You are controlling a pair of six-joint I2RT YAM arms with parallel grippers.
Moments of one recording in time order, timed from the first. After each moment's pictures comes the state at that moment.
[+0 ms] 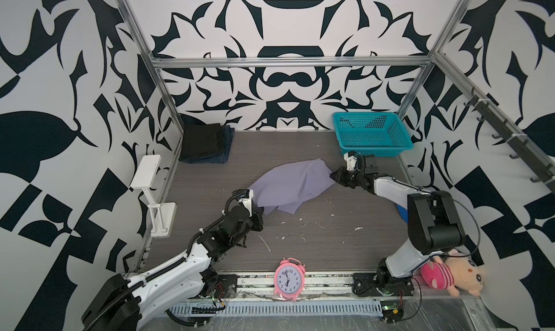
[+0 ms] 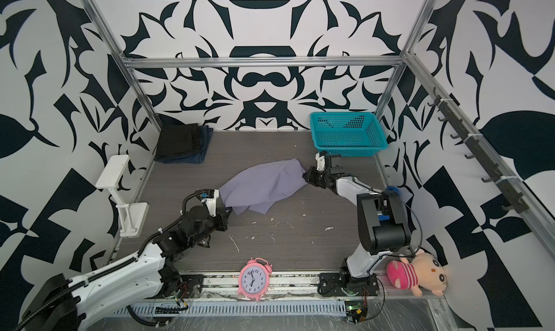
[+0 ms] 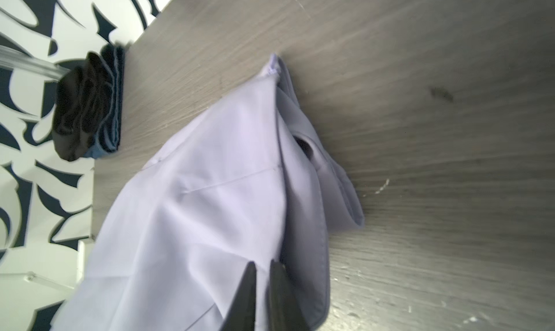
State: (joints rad) left arm -0.79 0.81 0.30 0.02 -0.18 -0.58; right arm 0.12 1.63 0.90 -0.07 -0.49 0.53
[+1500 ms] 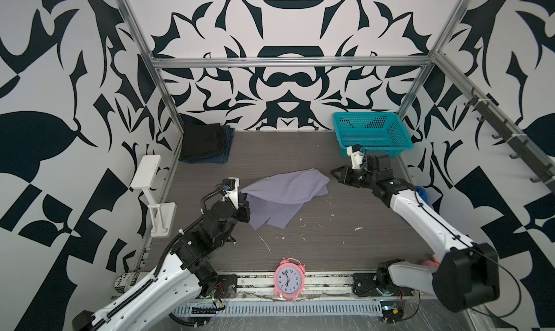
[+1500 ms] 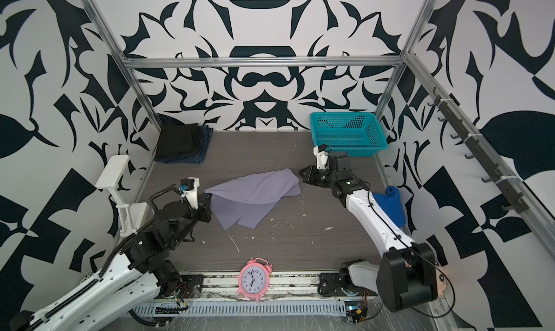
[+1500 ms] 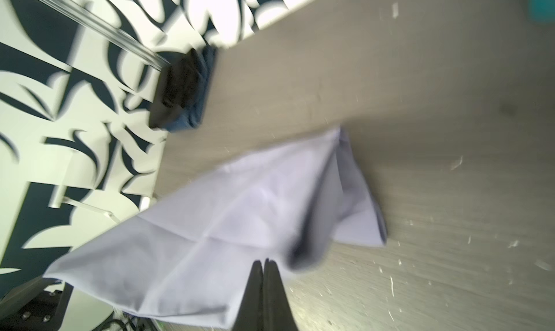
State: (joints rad) left arm -0.78 0.58 0.59 -0.30 -0.40 -0.28; right arm 0.20 1.18 0.95 -0.32 -0.51 0.53
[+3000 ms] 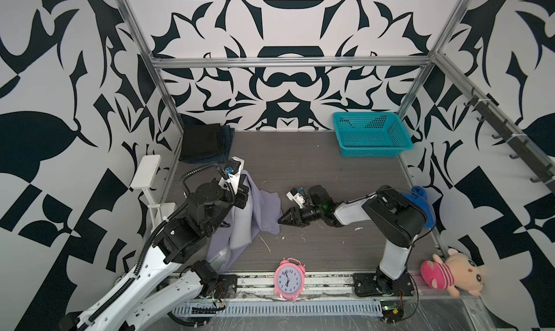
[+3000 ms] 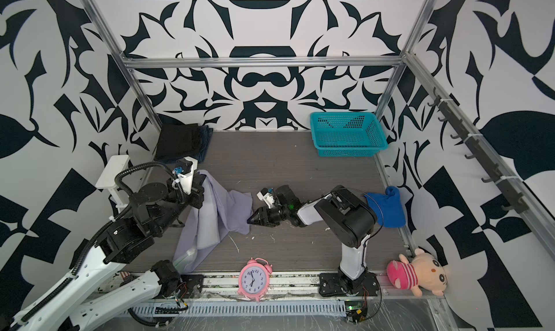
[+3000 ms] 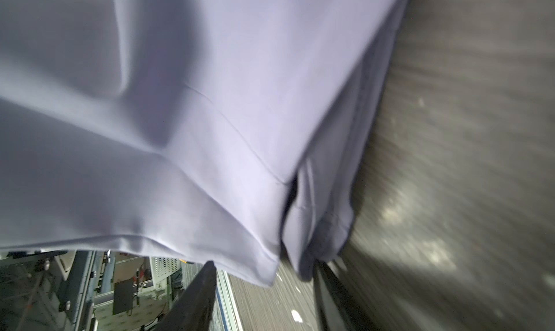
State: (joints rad) left arm -0.78 0.71 0.91 -0.43 -0.36 0.02; right arm 0.69 1.84 0.66 0.48 -0.85 0.81
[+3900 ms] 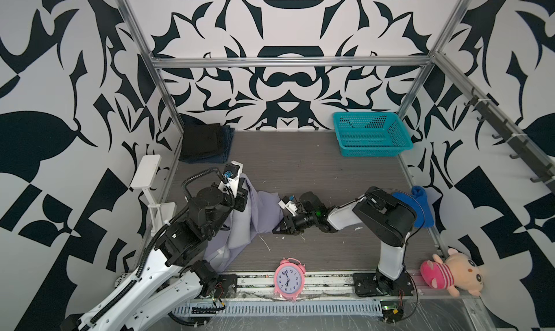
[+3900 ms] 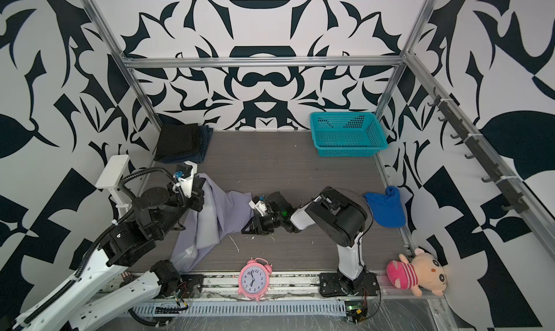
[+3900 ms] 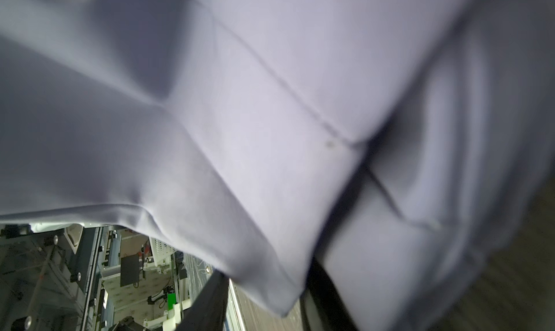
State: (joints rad) left arm -0.78 0.67 0.84 -0.41 -0.38 0.01; right arm 0.79 1.90 0.69 0.52 -0.83 0.84
